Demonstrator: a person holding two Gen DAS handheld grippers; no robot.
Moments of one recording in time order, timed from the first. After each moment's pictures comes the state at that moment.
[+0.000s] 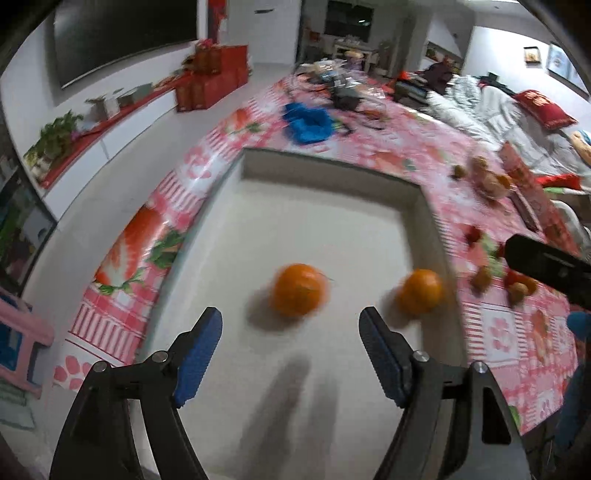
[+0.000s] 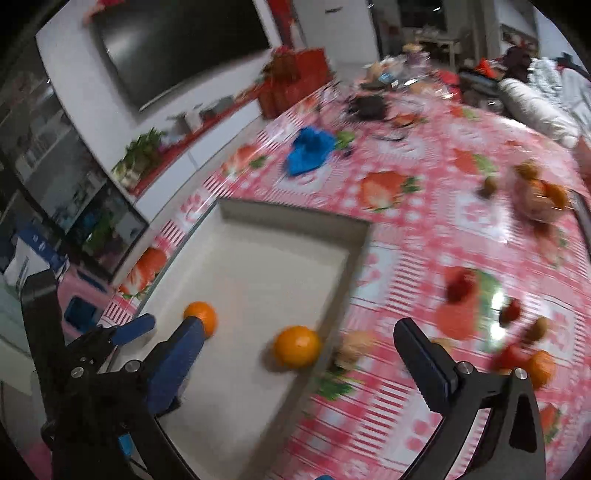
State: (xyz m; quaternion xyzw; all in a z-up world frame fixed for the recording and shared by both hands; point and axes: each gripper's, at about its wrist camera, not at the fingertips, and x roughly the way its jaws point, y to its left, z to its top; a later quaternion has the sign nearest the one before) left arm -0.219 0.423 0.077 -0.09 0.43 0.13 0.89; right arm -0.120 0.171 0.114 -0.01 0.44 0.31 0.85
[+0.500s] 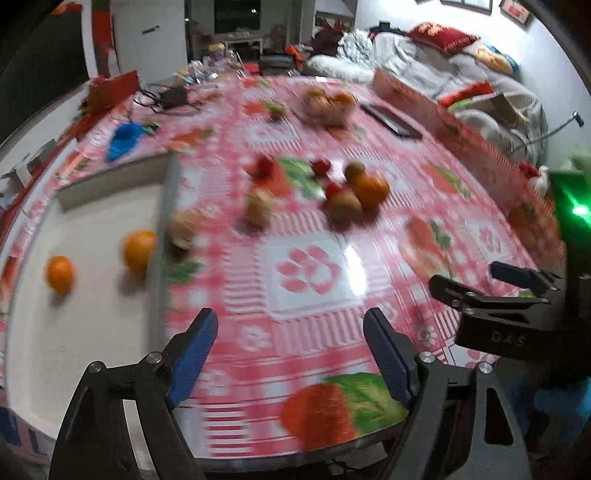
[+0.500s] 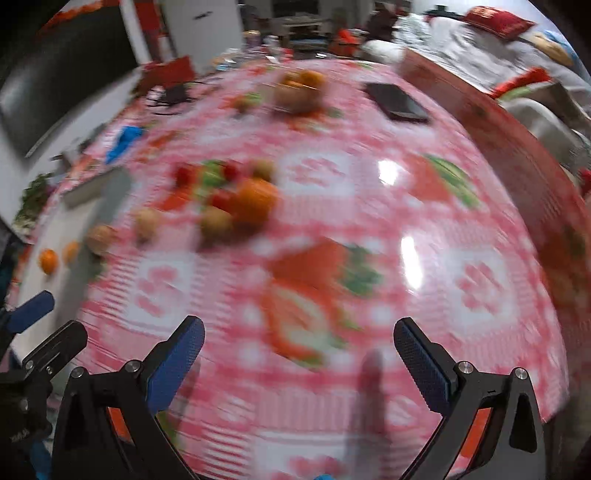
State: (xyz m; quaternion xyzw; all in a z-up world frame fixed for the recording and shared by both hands) left arm -0.203 0.227 0.047 0.01 0.46 -0.02 0.89; right arm -0.165 -0.028 0.043 0.01 0.49 0.07 0.87
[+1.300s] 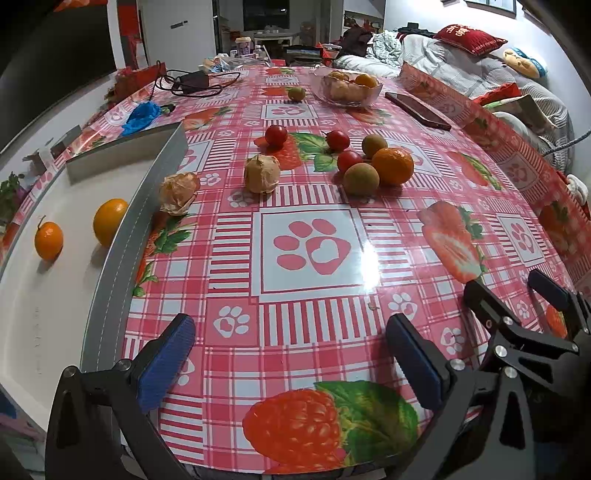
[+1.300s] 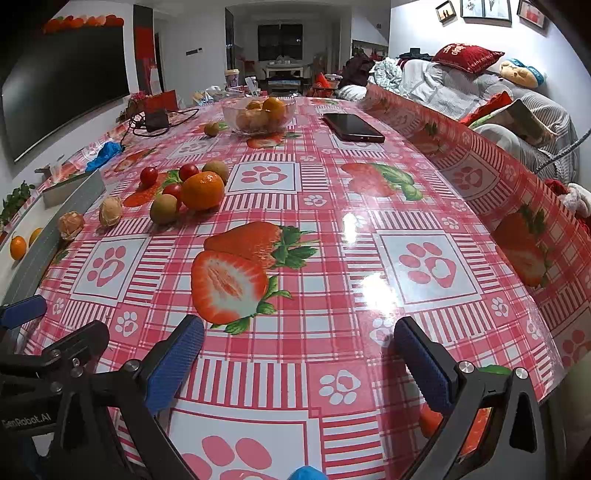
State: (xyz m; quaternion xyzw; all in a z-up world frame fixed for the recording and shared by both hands) left arm -0.207 0.215 0.019 0.00 0.45 0.04 0.89; right arm -0.196 -0.040 0.023 -0.01 0.39 0.04 0.92
